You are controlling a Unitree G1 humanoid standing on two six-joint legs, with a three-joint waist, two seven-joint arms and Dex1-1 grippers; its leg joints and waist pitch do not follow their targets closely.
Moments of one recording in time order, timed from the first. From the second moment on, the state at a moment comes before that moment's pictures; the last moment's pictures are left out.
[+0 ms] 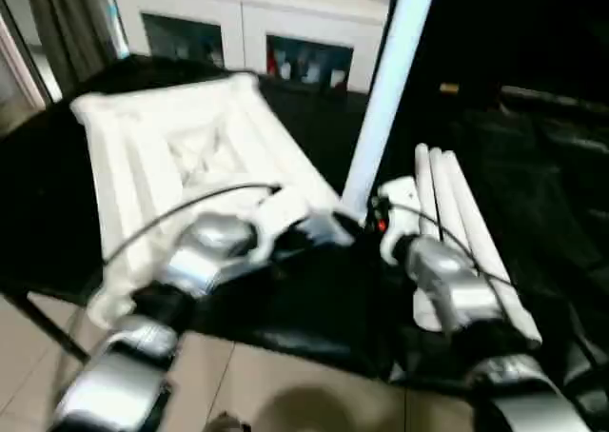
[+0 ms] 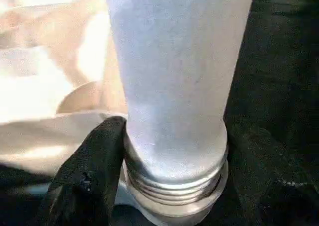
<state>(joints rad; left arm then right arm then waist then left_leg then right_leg) -0.71 0.17 -0.30 0.72 0.12 0.23 -0.74 -0.58 -0.05 0.01 0.73 0.13 0.11 0.30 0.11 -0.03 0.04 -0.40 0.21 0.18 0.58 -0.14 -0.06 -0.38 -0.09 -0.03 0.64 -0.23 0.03</state>
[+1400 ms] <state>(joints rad) -0.58 0.43 -0.31 0.50 0.02 0.12 -1.20 -0.48 -0.29 0.15 0.52 0.18 0.12 0.99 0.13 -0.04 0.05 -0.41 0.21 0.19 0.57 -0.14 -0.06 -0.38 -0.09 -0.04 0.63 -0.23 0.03</state>
